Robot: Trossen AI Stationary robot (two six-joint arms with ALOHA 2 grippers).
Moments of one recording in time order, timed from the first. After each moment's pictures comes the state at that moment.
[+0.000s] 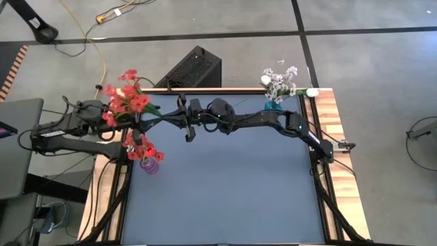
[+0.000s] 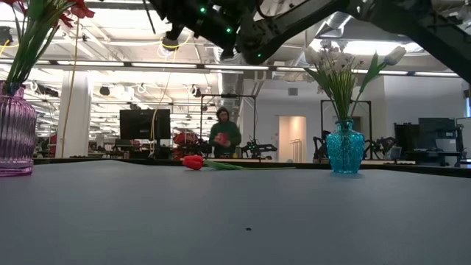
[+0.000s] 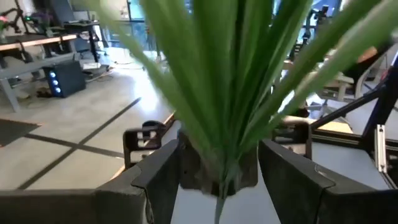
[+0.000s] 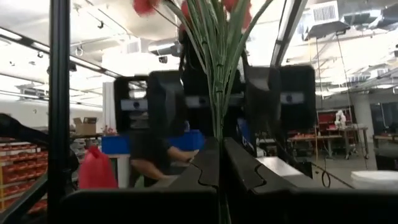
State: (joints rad) left arm 0.04 0.59 0.94 -0.43 -0.26 -0.05; right arm -0.17 2.33 1.86 1.03 -0.39 0.29
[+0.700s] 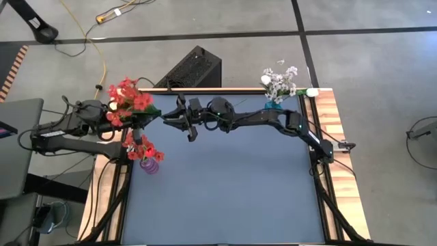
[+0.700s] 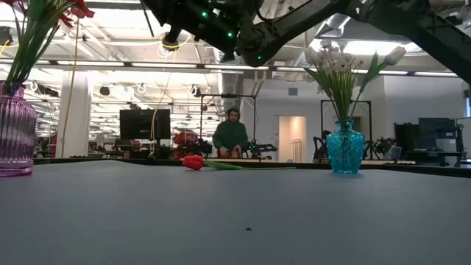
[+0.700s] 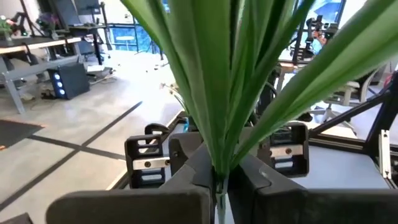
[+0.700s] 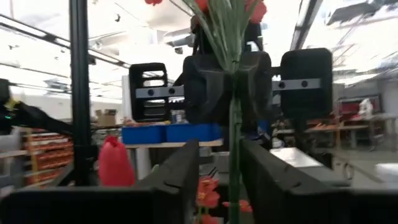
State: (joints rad) left arm 0.04 0.59 0.94 -0.42 -0.27 -0.04; right arm -0.19 2.32 1.86 1.01 -0.49 0.32
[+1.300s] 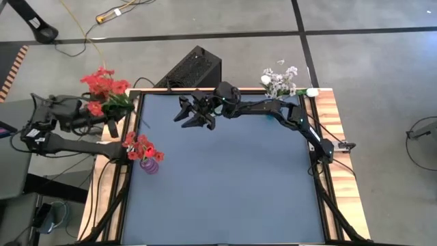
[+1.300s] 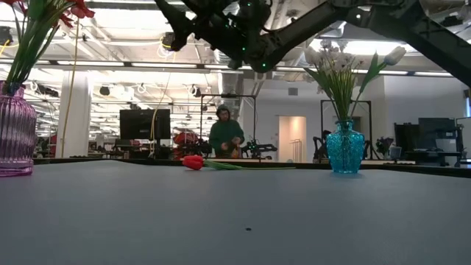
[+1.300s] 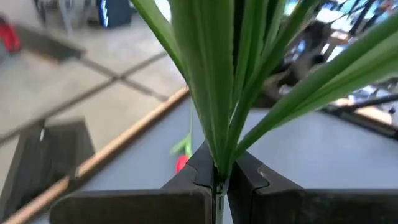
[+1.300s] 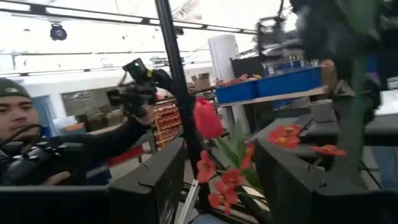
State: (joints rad) left arm 0.04 0.51 1.21 -1.02 -0.42 -0.29; right arm -0.30 2.31 1.86 1.04 -1.03 0.69
